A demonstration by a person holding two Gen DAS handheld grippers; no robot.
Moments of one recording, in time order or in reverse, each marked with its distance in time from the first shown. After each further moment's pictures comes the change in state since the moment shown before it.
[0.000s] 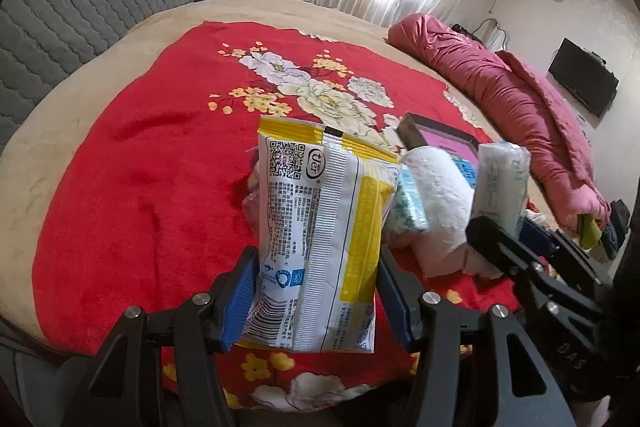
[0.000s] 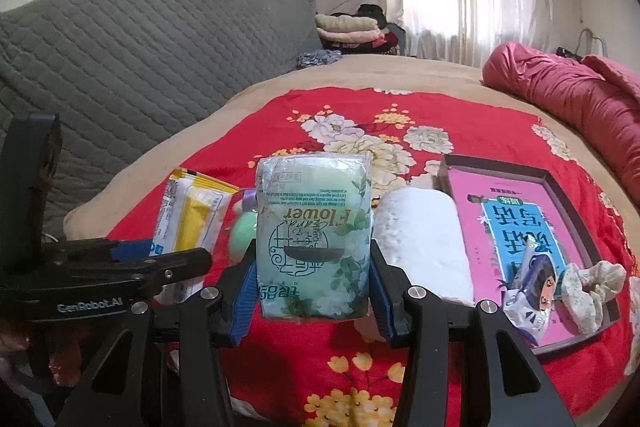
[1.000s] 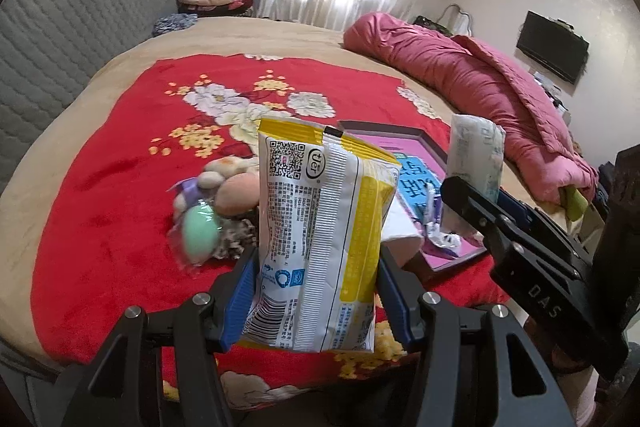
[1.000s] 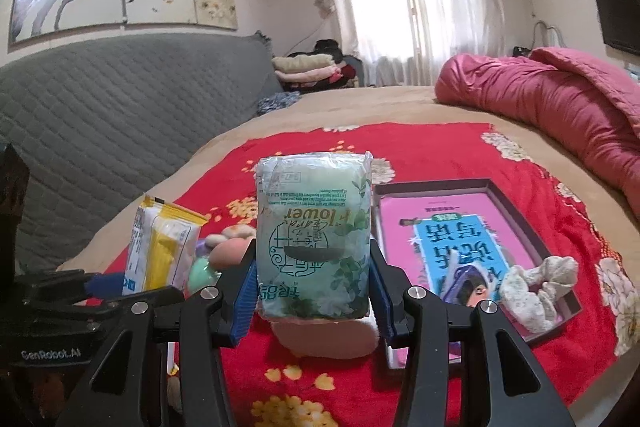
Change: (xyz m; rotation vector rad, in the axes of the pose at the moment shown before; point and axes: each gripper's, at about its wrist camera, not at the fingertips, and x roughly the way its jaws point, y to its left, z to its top) left arm -0.023 -0.090 0.003 0.148 -0.035 -0.035; right arm -0.059 -0.062 0.002 0.135 -0.152 -0.090
